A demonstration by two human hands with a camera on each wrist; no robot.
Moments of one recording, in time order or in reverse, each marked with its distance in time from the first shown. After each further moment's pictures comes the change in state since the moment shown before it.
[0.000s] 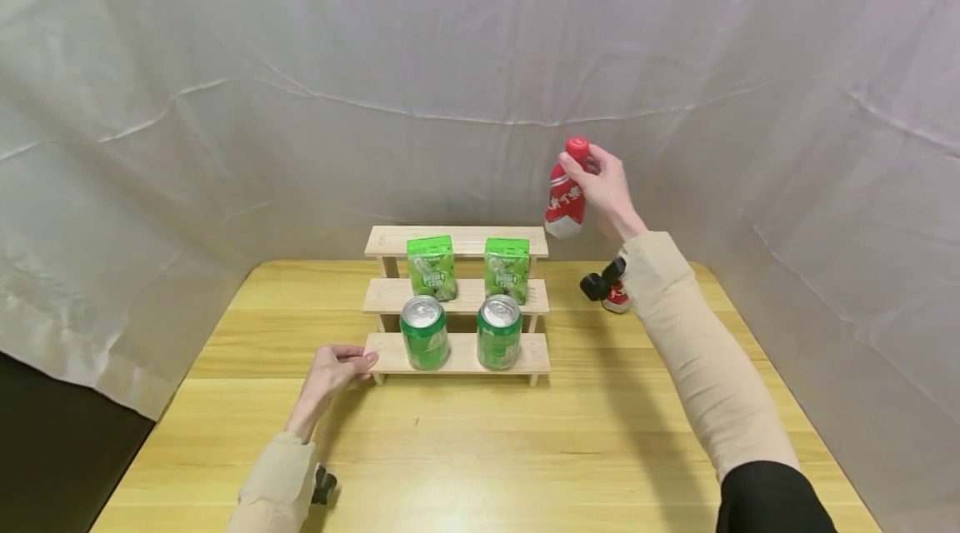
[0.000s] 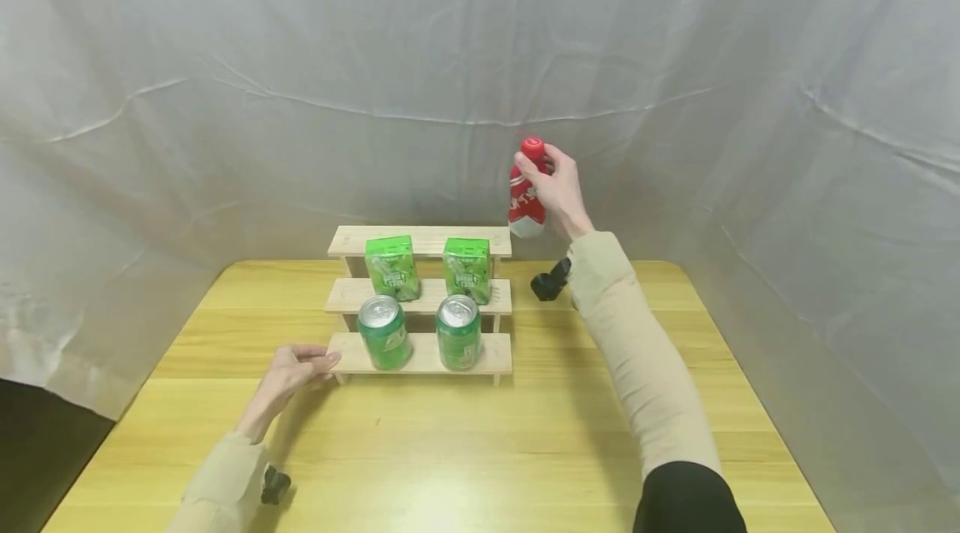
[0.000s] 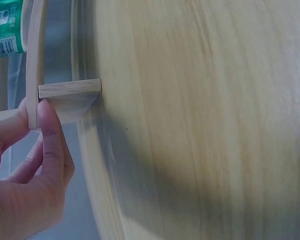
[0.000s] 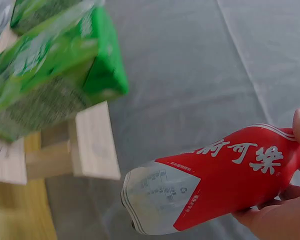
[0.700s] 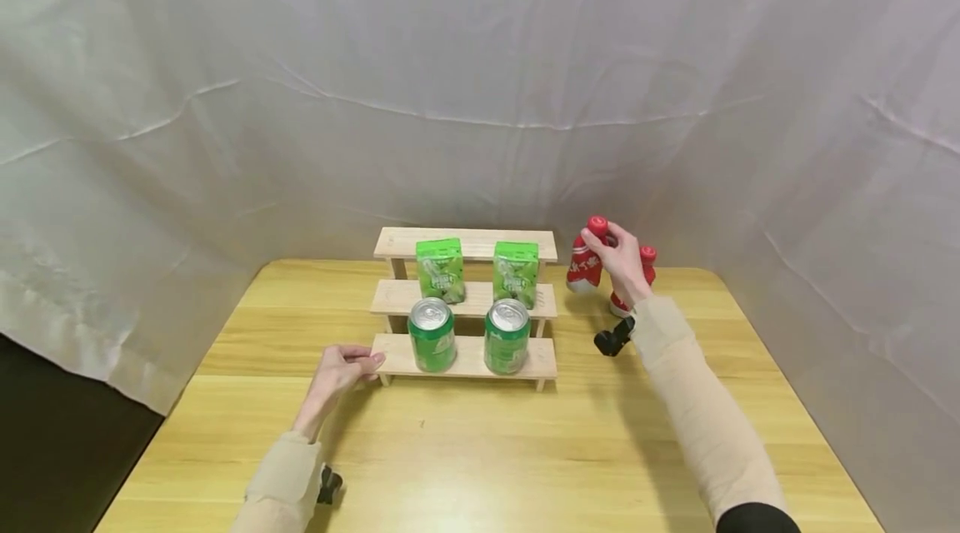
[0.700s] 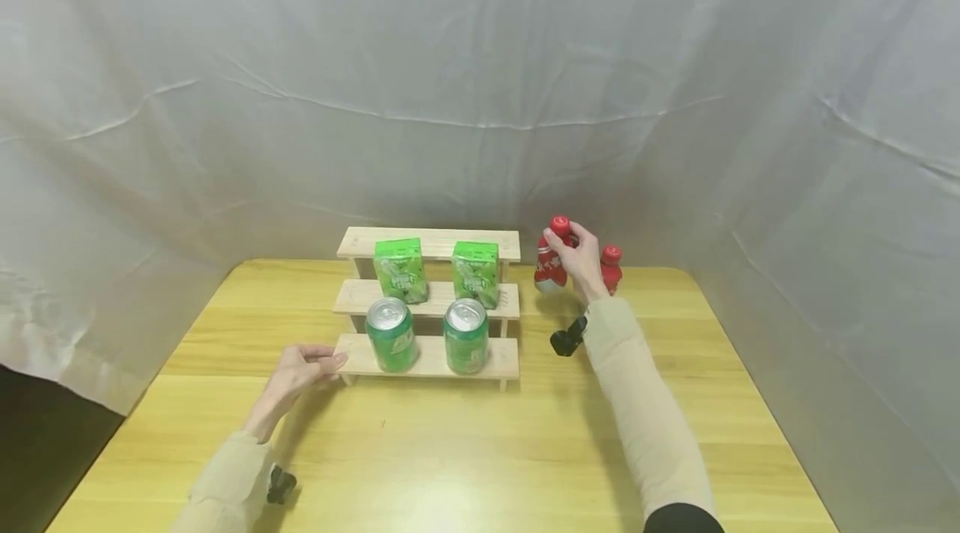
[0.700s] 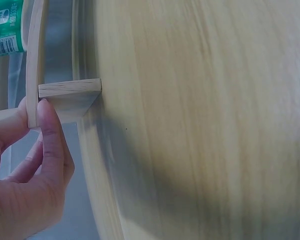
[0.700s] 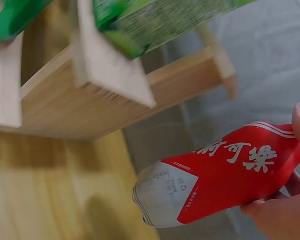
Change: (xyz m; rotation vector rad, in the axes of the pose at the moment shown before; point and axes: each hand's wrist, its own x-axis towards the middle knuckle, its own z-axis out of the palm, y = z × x) left_hand -0.001 -0.001 0.008 -0.014 0.001 0.034; right_hand -0.030 0.115 -0.019 0.045 0.010 0.192
